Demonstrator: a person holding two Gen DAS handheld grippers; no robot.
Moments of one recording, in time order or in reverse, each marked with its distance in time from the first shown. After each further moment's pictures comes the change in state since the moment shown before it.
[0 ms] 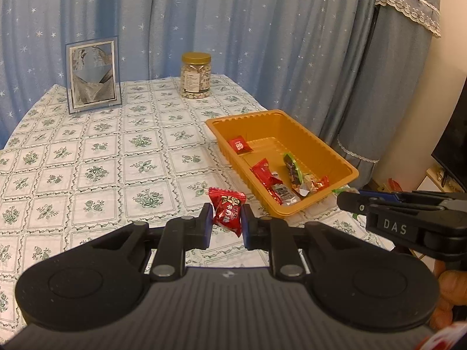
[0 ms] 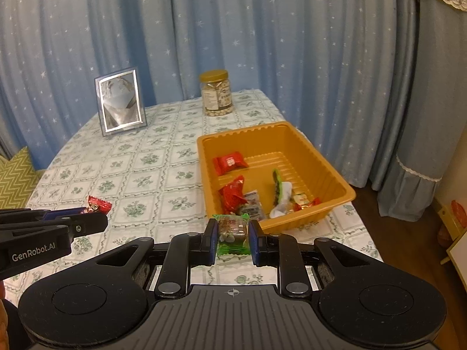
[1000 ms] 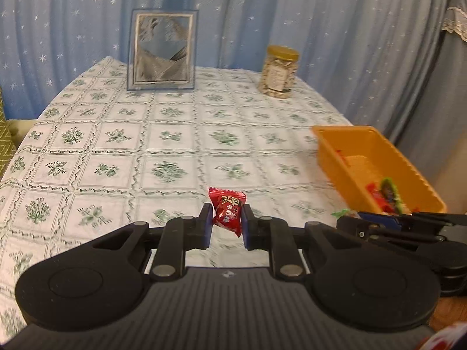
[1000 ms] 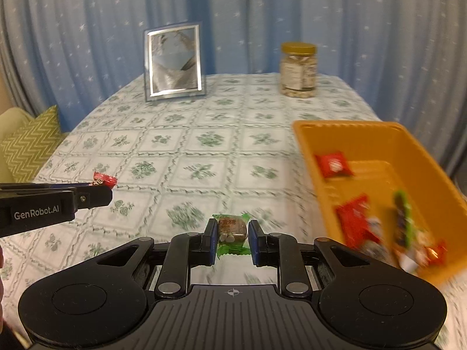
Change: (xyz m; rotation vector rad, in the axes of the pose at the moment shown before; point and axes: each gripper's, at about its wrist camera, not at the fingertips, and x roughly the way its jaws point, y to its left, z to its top) left arm 0.061 0.128 0.005 -0.153 0.002 0.137; right arm 0.132 0.089 0.007 -0.139 0.081 0.147
